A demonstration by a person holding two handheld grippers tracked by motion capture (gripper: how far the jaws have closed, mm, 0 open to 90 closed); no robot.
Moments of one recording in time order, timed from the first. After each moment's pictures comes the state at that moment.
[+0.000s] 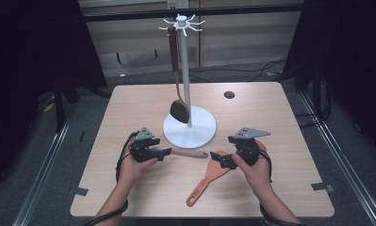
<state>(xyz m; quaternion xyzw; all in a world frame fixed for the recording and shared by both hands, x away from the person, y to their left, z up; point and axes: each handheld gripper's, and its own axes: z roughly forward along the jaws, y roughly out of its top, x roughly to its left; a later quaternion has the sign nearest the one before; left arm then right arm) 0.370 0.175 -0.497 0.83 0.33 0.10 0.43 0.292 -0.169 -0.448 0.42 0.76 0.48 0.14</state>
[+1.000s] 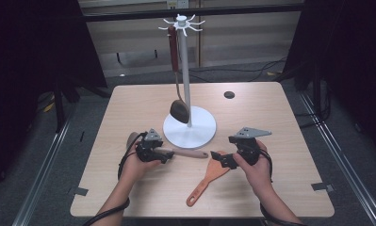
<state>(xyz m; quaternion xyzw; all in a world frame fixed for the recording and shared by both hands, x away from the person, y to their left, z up) 0.376 0.162 -0.504 0.88 0.29 0.11 0.36 0.293 -0.172 -0.449 0.43 0.75 0.48 0.14</state>
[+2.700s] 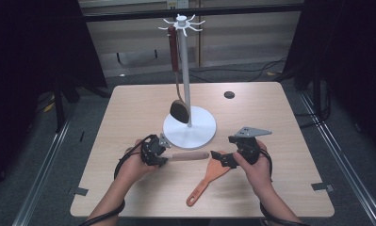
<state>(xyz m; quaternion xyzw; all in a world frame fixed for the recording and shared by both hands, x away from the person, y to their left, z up) 0.355 0.141 -0.476 0.95 0.21 0.11 0.21 0.295 -0.172 -0.450 0.43 0.75 0.48 0.13</state>
